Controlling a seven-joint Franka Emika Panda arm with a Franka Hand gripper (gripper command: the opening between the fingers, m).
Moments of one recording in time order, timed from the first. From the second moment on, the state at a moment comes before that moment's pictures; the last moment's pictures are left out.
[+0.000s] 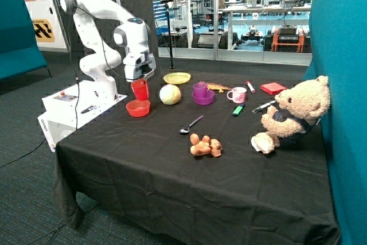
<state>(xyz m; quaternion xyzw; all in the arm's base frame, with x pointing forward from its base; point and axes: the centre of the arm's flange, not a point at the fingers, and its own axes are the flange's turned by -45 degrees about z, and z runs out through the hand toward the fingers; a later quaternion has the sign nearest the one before) 0.390 -0.130 0.404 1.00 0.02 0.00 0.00</state>
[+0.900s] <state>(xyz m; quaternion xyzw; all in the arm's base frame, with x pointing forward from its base) 0.367 -0.144 0.356 1.00 0.02 0.00 0.00</state>
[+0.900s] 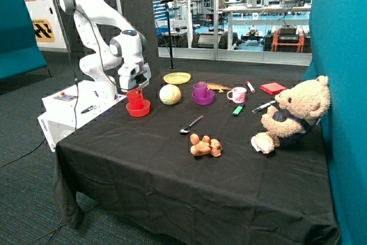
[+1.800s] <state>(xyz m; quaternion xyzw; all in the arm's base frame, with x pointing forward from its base) 0.375 -0.139 0.336 1.00 0.04 0.00 0.00</state>
